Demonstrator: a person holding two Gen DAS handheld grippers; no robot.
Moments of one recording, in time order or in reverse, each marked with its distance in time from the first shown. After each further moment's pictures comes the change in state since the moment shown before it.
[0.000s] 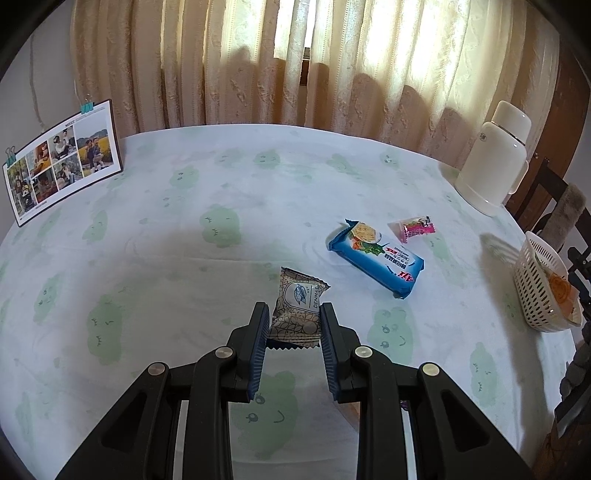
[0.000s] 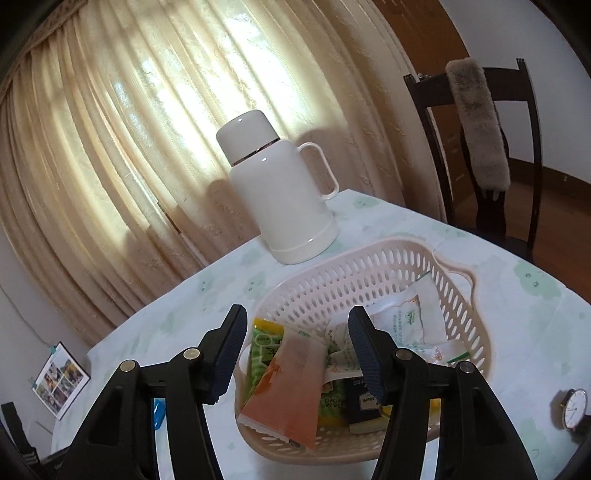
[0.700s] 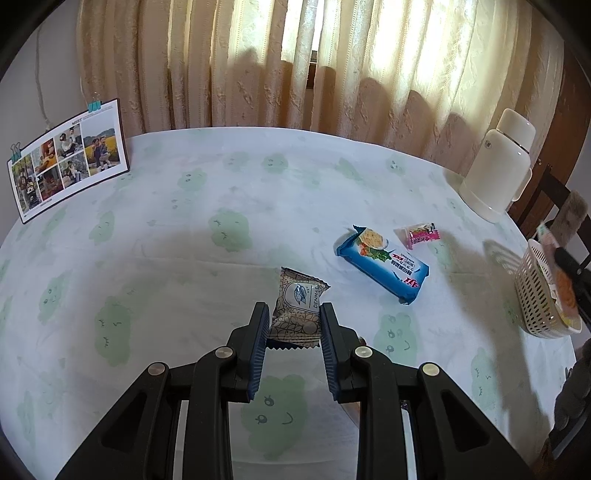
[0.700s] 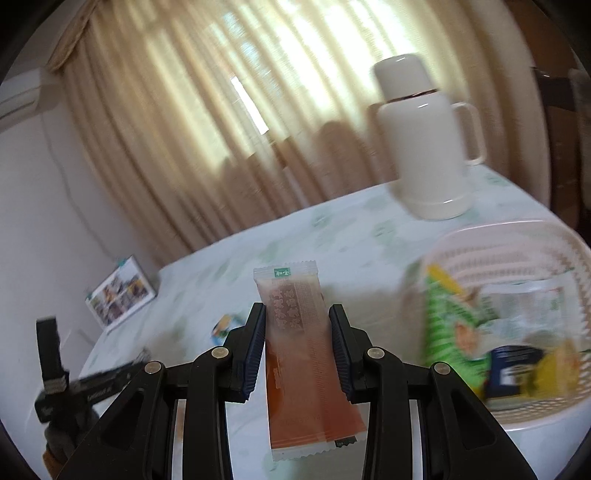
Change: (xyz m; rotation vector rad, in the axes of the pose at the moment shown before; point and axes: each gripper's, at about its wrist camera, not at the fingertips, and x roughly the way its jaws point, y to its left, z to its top) left arm -0.004 0.009 0.003 -0.017 -0.009 0.008; right arm 0.011 0.068 -0.024 -0.190 0.185 0.342
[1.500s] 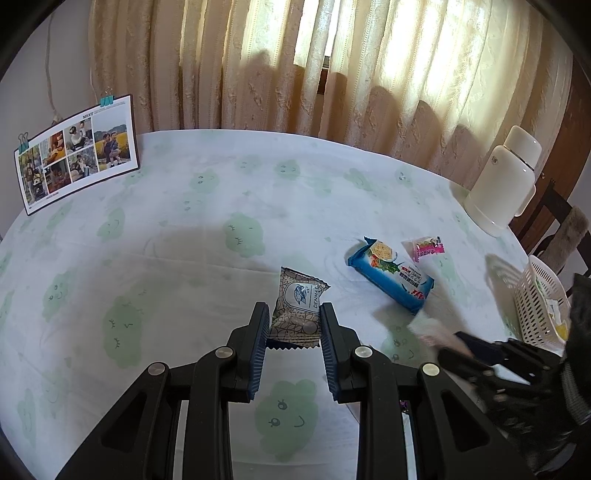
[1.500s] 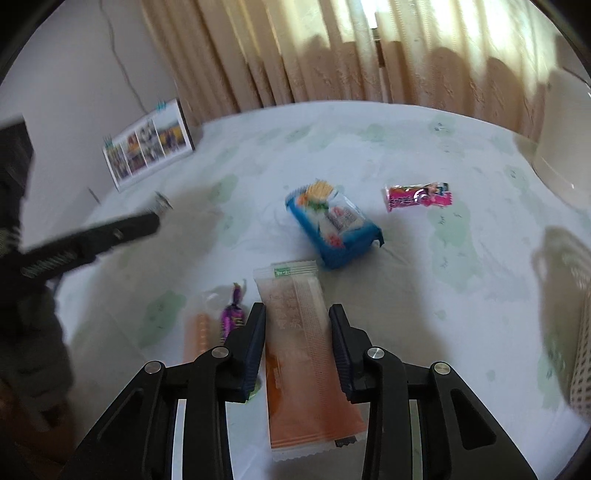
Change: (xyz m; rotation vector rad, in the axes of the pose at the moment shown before) left arm -0.006 0.015 0.006 -0.045 -0.010 -0.003; right arm 0.089 0.106 -0.076 -0.335 0.421 0.145
